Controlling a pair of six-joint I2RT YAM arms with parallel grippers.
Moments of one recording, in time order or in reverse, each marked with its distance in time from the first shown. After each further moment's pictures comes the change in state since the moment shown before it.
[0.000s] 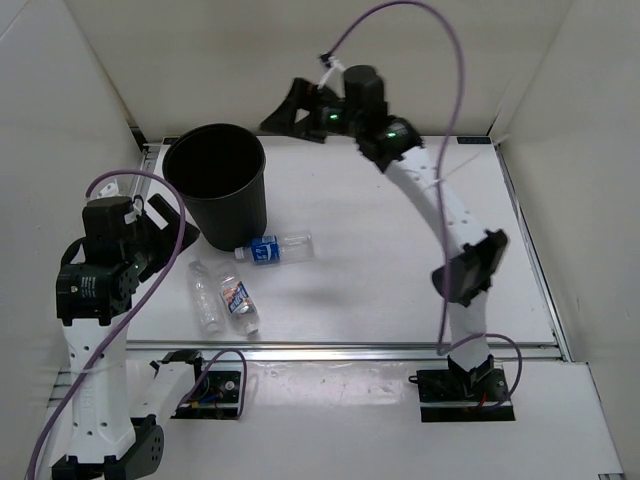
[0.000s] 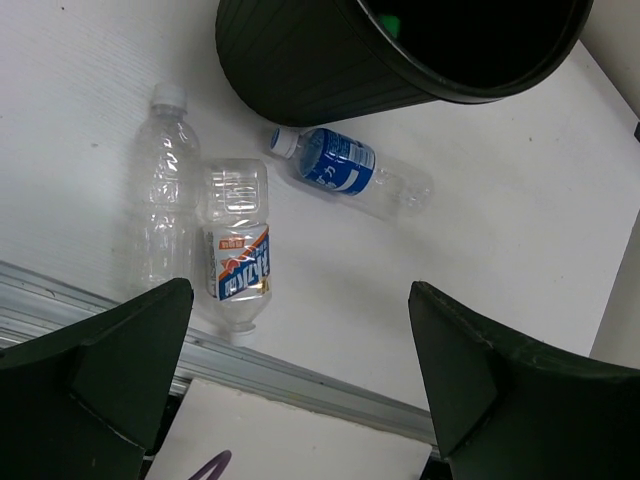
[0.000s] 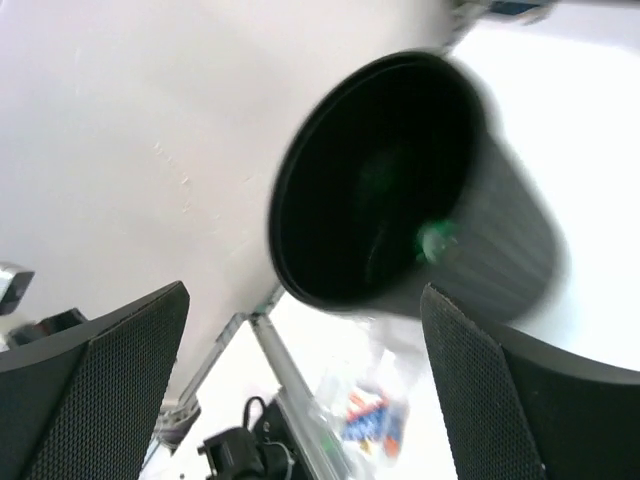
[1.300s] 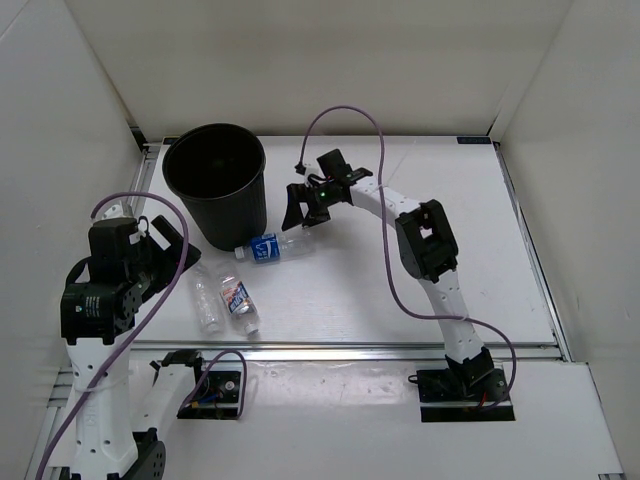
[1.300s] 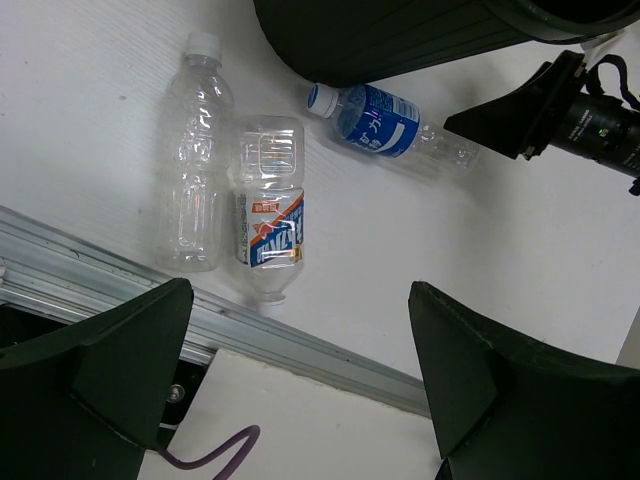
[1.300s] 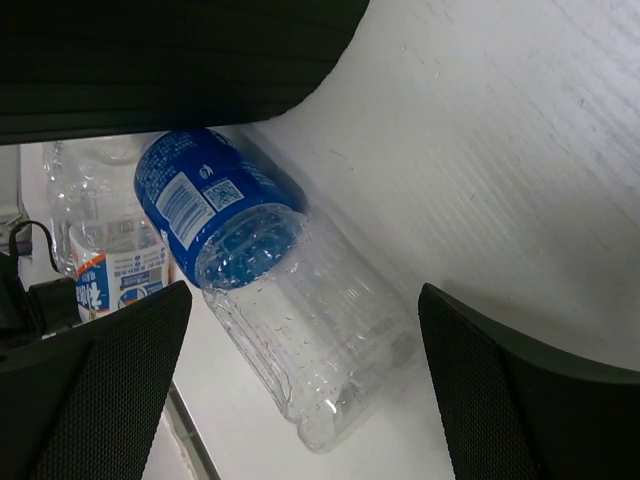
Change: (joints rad) left arm 0.000 -0.094 -0.111 -0.047 -0.016 0.003; right arm -0.072 0.323 -0.377 -0.039 -0.278 -0.425
